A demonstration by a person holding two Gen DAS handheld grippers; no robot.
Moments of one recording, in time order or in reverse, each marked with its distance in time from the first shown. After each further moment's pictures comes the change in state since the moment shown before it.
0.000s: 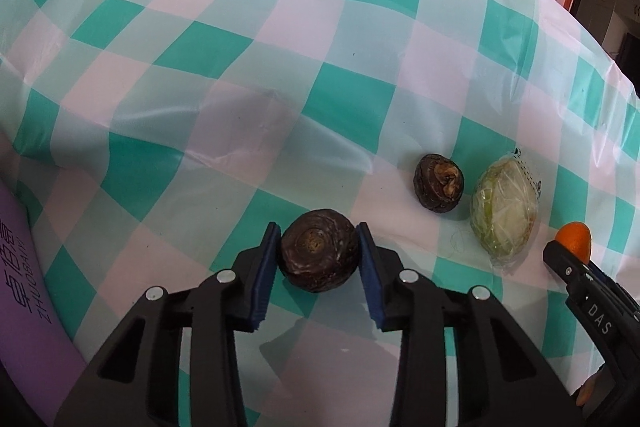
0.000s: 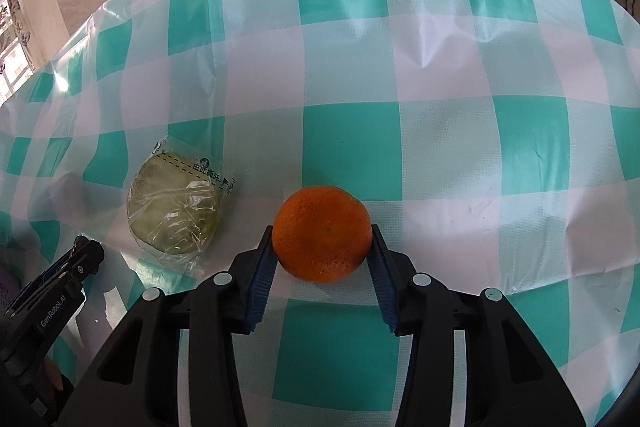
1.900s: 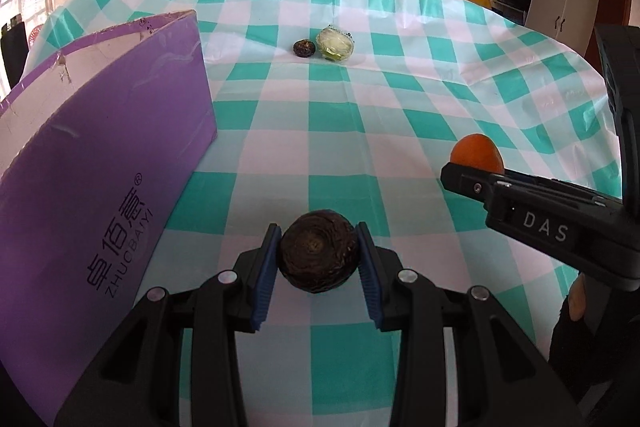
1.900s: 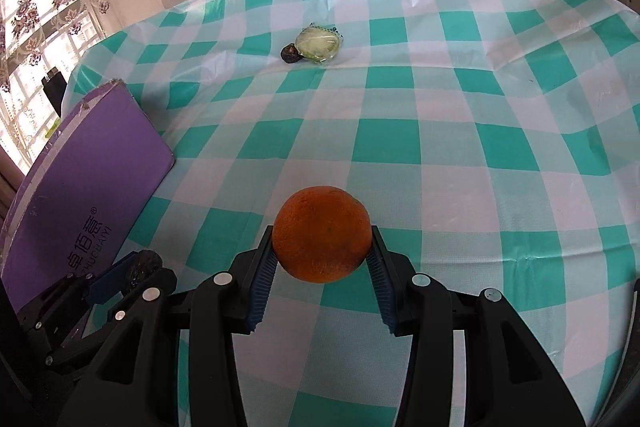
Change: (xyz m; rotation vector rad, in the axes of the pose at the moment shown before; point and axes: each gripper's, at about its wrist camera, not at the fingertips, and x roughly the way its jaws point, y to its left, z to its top) left arm -0.215 0.063 -0.232 0.350 -0.054 -0.248; right arm -0.193 0.028 -0.210 -0.044 -0.010 0.120
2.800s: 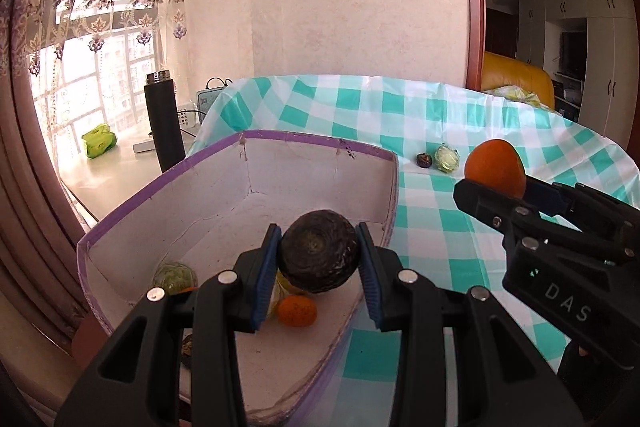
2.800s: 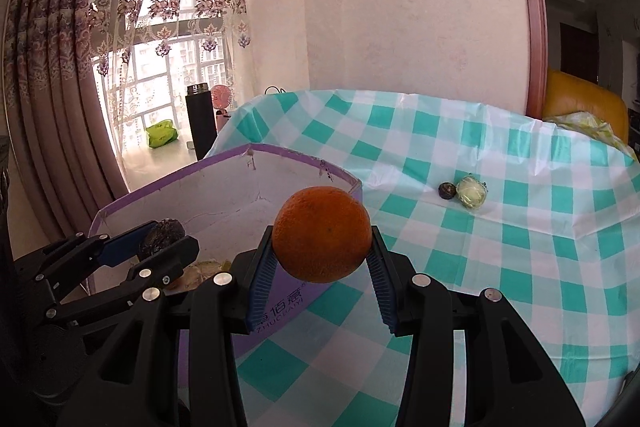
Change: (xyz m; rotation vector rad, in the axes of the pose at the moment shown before) left arm -0.151 0.109 0.006 -0.117 -0.296 0.303; right arm -0.091 0.172 0.009 -0.345 -0.340 0.215
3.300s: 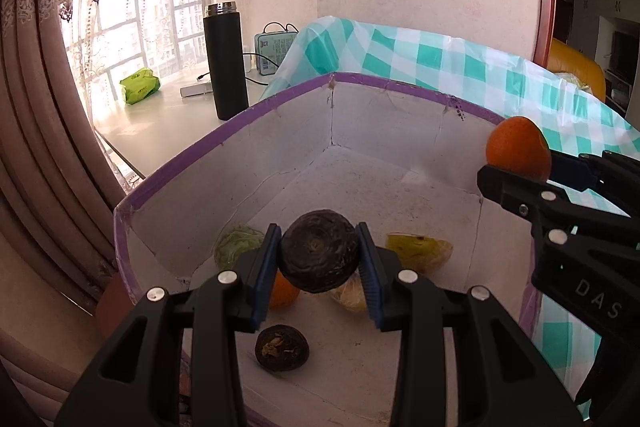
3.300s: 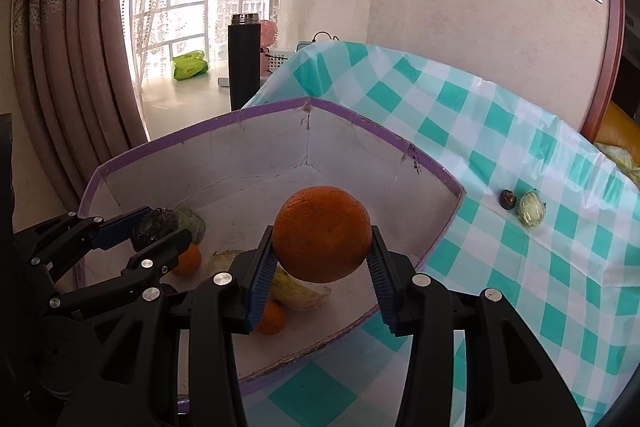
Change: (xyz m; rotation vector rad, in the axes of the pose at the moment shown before) left arm 0.050 0.084 -0.015 -0.090 0.191 0.128; right arm 0.086 0.074 0.019 -0.197 0.229 0.053
